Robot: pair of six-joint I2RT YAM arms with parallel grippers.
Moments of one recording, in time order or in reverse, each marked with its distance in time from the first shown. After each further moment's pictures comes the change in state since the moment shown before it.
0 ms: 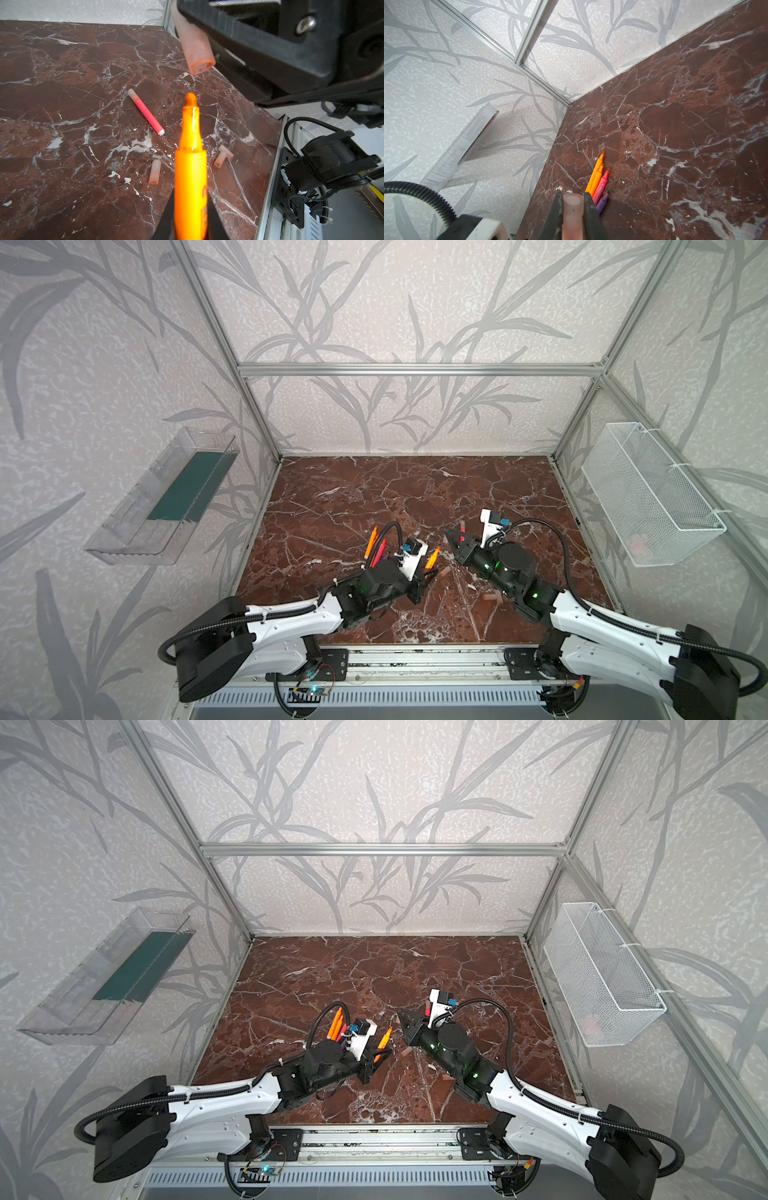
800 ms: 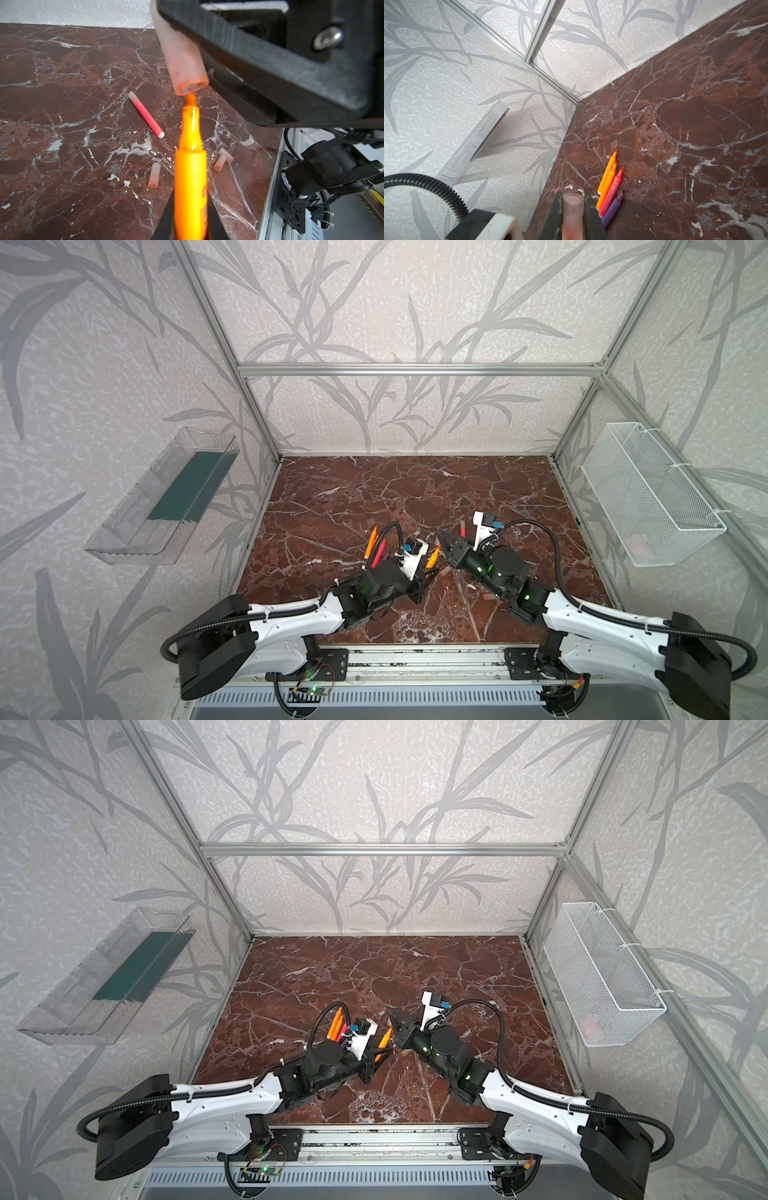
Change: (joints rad) left arm -0.004 0.011 0.000 0.026 -0.019 -0.007; right arm 0.074 0.065 0.000 0.093 0.037 0.023
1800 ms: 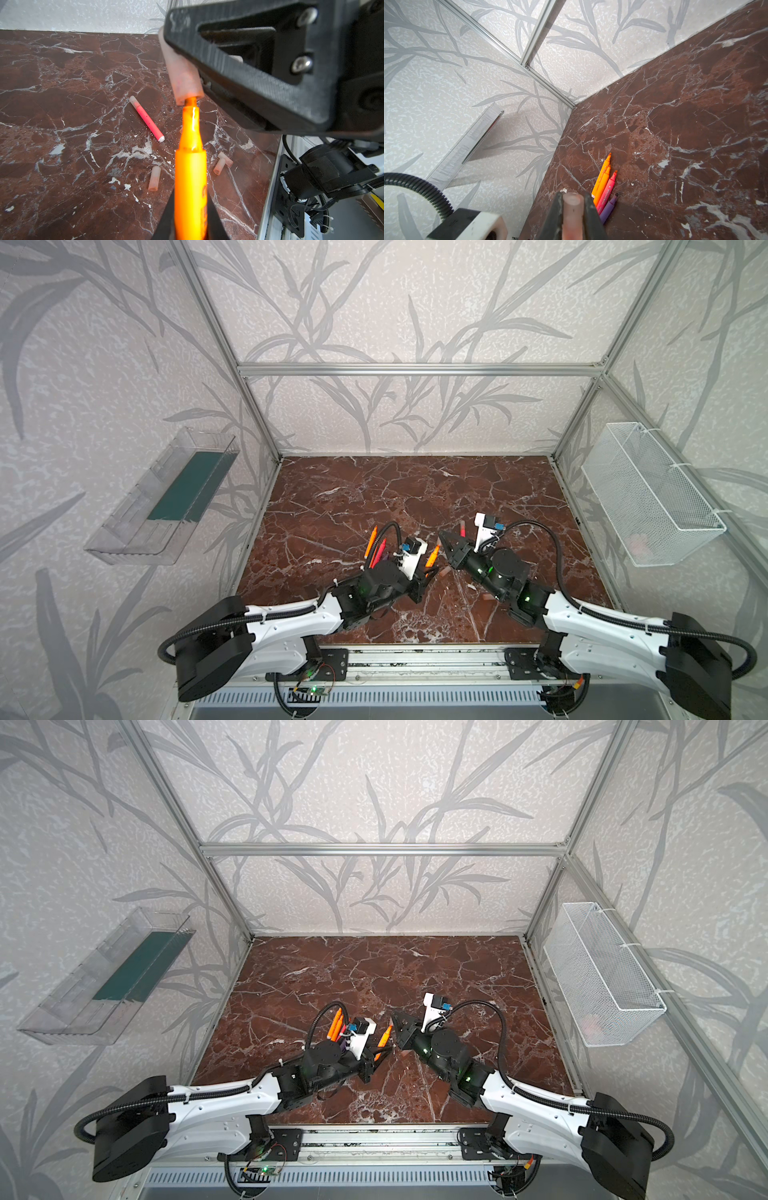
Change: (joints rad) left arm -0.005 -0.016 0.000 0.000 -0.010 0.000; right arm 0.006 -0.010 -0.014 0.002 0.052 -0.027
